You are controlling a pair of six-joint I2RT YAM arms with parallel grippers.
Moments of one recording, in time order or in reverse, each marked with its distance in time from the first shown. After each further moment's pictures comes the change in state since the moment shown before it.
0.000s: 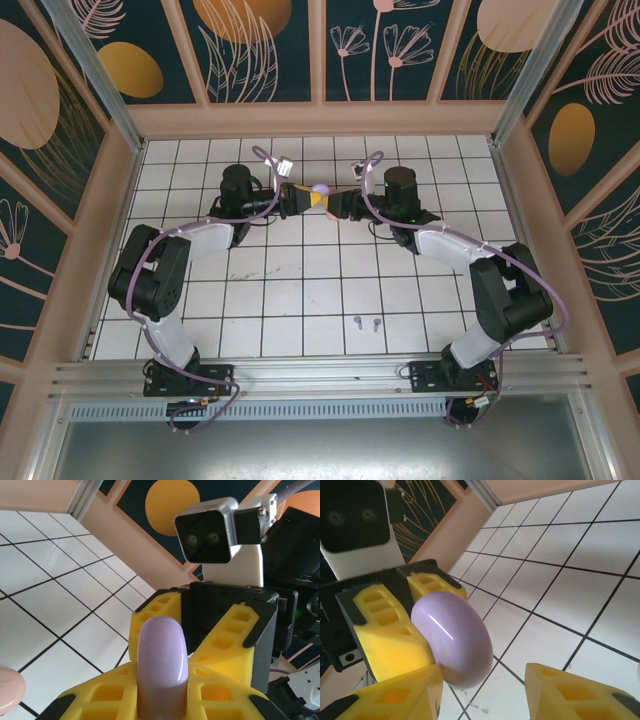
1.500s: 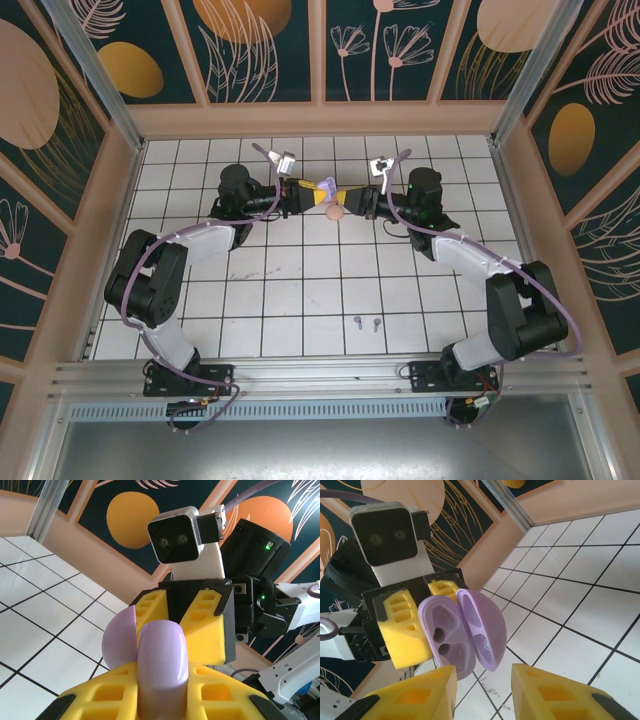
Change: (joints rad) left arm -0.034 -0.039 0.001 0.145 0.053 -0.092; right arm -0.087 -0.122 -0.084 0.121 -0.167 0.113
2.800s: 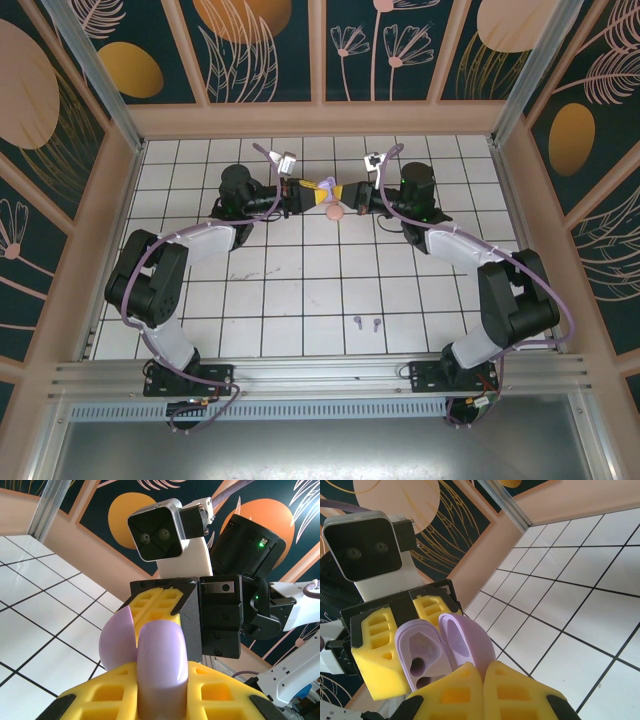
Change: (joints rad) left arm -0.008 0.002 0.000 0.000 -0.013 -0.011; right arm 0.019 0.072 0.061 0.011 0.019 0.019
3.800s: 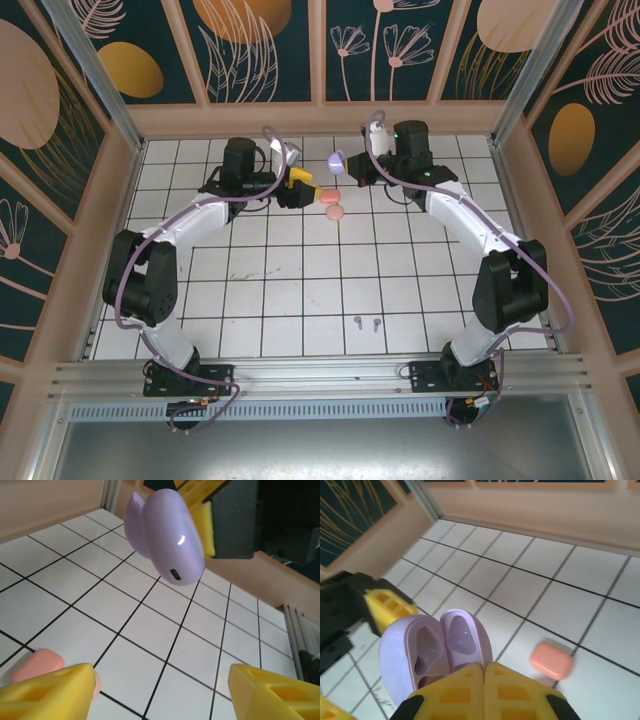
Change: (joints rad) left arm 0.052 -0.001 0.299 -0.844 -0.135 0.680; right arm -0.015 0.106 0.489 -0.732 0.330 -0.525
